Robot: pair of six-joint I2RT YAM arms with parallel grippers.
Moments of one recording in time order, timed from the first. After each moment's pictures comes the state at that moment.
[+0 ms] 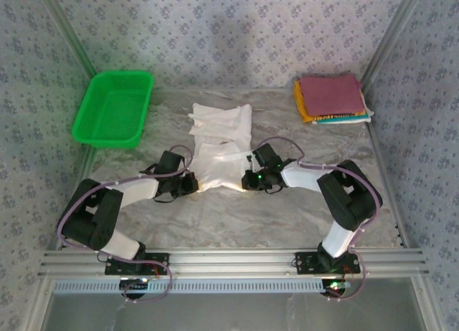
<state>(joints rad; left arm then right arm) -0.44 1.49 0.60 -0.14 0.32 -0.63 0.60 1.70 0.84 -0.18 -0.32 0.52</state>
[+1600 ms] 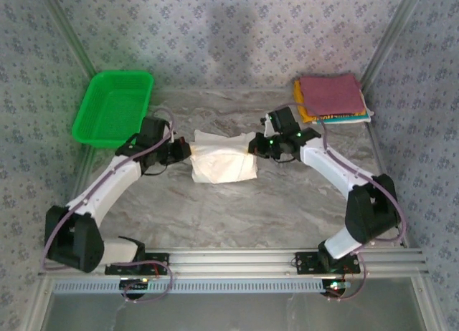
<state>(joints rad) -0.32 1.35 1.02 -0.50 0.34 -0.56 0.45 1.58 1.23 -0.54 -0.41 0.61</state>
